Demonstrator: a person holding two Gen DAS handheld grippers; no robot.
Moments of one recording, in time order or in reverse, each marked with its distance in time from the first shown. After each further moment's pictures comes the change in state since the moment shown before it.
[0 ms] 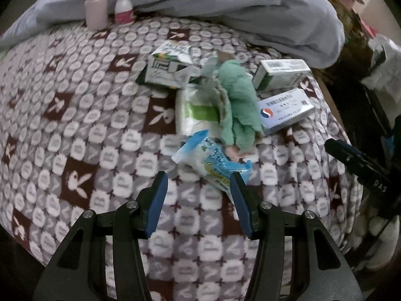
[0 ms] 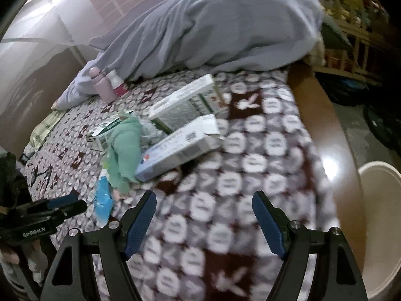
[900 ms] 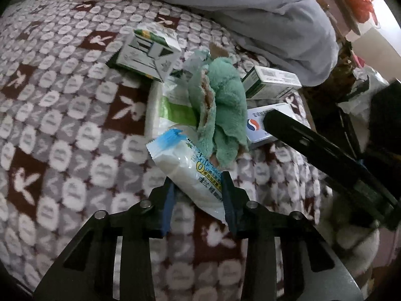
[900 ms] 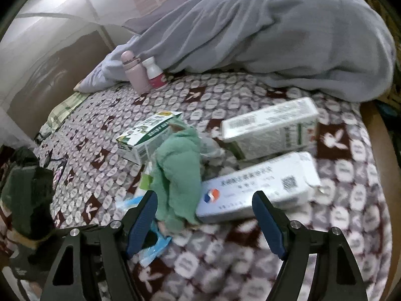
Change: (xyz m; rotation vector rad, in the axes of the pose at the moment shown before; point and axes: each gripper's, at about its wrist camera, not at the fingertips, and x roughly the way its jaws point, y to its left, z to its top) left arm 0.031 0.014 0.013 -0.110 0.016 -0.238; right arm 0.051 0.076 0.041 -0.137 0.025 0.120
